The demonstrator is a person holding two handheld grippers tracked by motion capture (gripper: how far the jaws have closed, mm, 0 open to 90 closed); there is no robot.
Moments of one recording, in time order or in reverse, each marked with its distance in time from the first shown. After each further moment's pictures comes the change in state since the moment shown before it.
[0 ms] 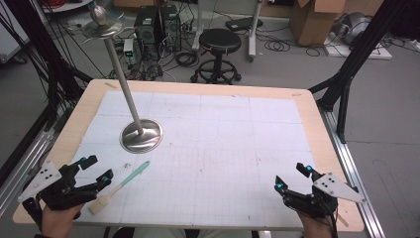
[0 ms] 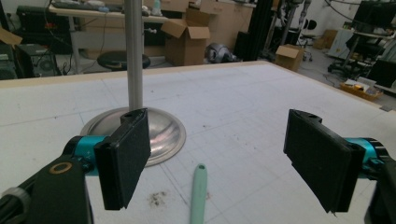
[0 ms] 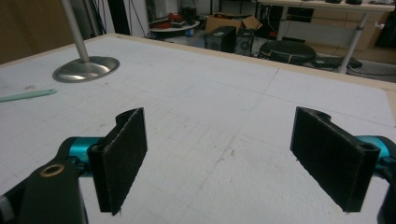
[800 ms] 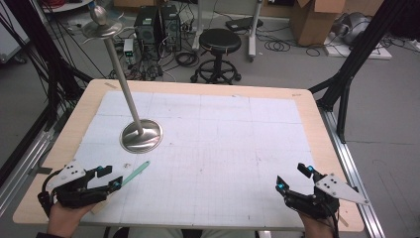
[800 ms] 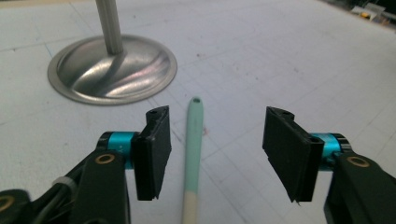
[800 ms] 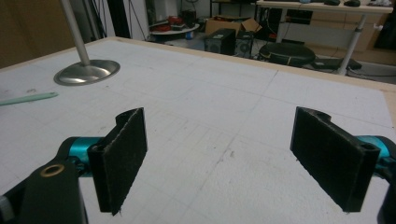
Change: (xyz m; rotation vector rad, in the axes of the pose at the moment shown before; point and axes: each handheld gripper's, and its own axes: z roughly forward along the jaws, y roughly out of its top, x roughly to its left) left arm 0.002 -0.017 0.023 0.312 -0.034 0.028; right arm -0.002 0.000 -0.003 -0.006 0.000 0.008
